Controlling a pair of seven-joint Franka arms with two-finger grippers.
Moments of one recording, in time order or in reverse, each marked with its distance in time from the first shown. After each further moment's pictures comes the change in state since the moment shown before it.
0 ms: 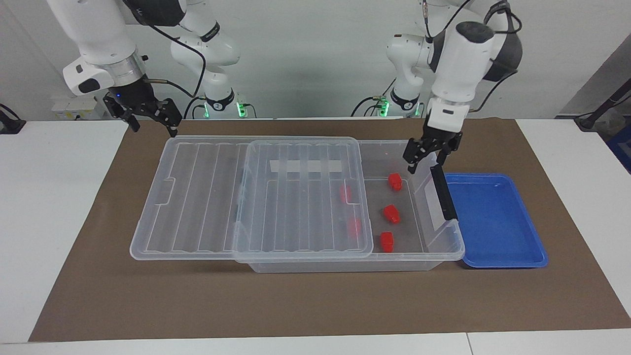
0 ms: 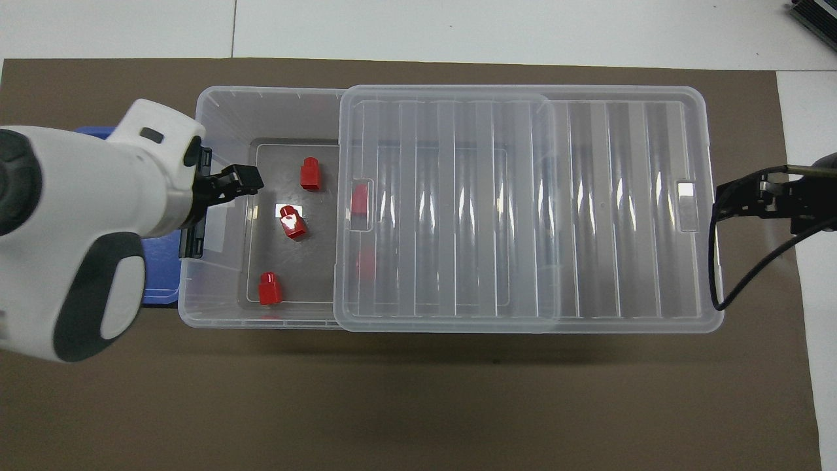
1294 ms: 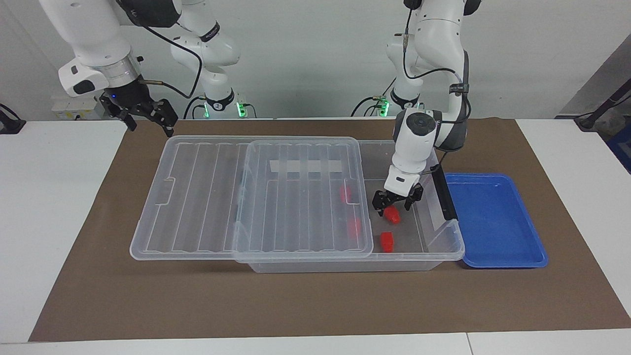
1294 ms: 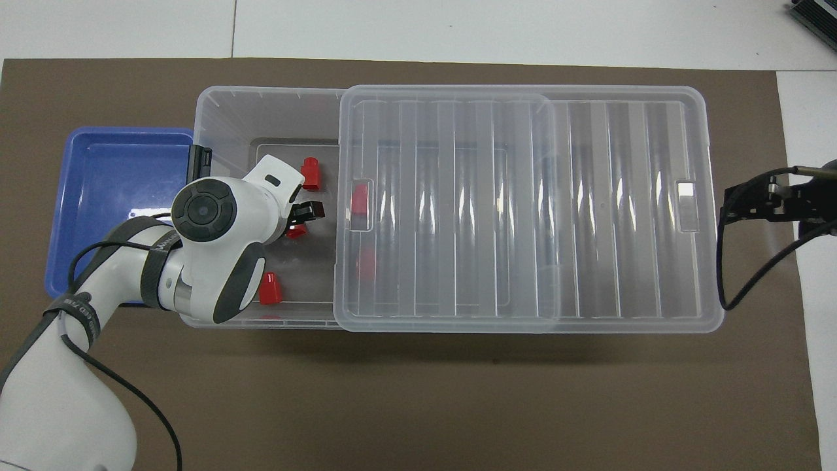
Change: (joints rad) left arm -0.027 0.250 0.021 -0.144 0.000 0.339 0.126; right arm -0.014 0.000 -0.002 -0.003 0.000 -0.011 0.000
